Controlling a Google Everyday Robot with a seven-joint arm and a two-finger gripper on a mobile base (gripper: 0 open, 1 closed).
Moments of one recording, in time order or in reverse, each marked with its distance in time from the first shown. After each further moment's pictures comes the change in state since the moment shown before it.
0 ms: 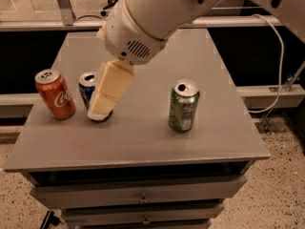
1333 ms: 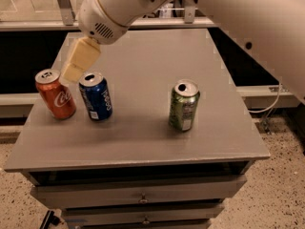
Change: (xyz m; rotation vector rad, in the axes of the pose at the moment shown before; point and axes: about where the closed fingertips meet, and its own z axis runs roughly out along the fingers) arm -0.035 -0.092 0.062 0.037 -0.136 0.019
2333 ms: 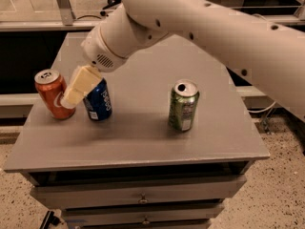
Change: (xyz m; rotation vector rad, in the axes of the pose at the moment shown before) arm 0.032 0.021 0.043 -0.017 -0.027 0.088
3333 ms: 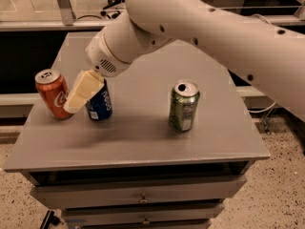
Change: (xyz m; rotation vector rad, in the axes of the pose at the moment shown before) arm 0.014 0.007 -0.002 0.000 0.015 0.040
